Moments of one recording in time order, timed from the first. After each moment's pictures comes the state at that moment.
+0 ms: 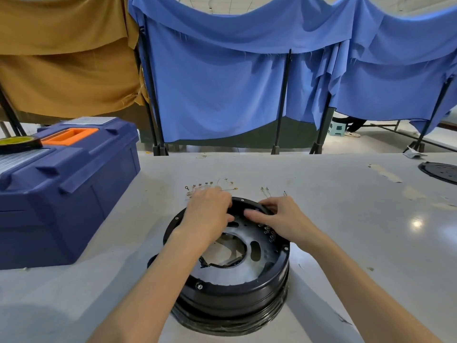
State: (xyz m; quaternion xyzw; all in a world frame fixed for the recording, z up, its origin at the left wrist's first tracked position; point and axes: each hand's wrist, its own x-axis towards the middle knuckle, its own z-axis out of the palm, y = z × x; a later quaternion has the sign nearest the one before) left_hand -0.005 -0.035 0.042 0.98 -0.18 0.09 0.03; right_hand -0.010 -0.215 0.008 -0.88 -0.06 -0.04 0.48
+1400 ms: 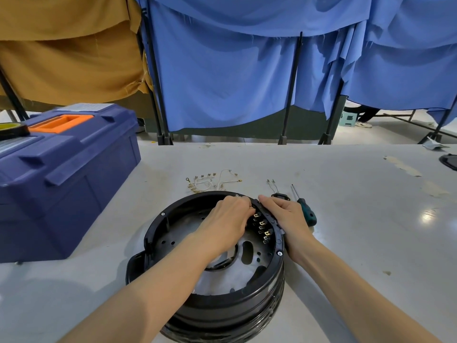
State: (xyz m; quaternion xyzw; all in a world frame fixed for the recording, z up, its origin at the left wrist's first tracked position) left_hand 0.004 -0.056 0.005 0.95 -0.24 0.06 0.19; right_hand 0.003 -0.200 -0.027 -0.64 0.04 -0.05 0.76
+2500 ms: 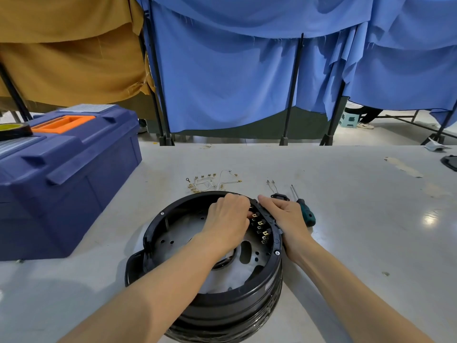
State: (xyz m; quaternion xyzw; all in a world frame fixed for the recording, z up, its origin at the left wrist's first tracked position) left_hand -0.001 -0.069 0.007 0.97 -0.17 0.12 0.14; right_hand 0.001 -0.199 -0.027 -0.64 0.02 -0.06 0.76
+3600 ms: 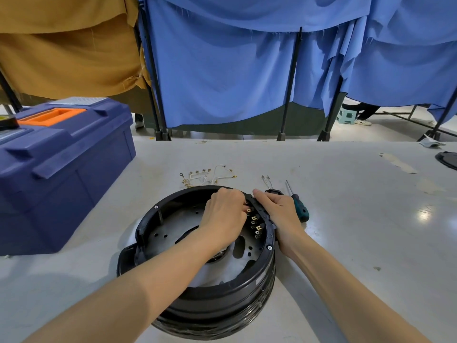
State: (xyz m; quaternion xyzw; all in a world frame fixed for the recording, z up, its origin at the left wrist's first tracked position) left_hand 0.003 -0.075 0.001 0.95 -0.15 0.11 0.23; right_hand 0.005 -0.200 -0.026 -0.67 0.02 -0.07 0.74
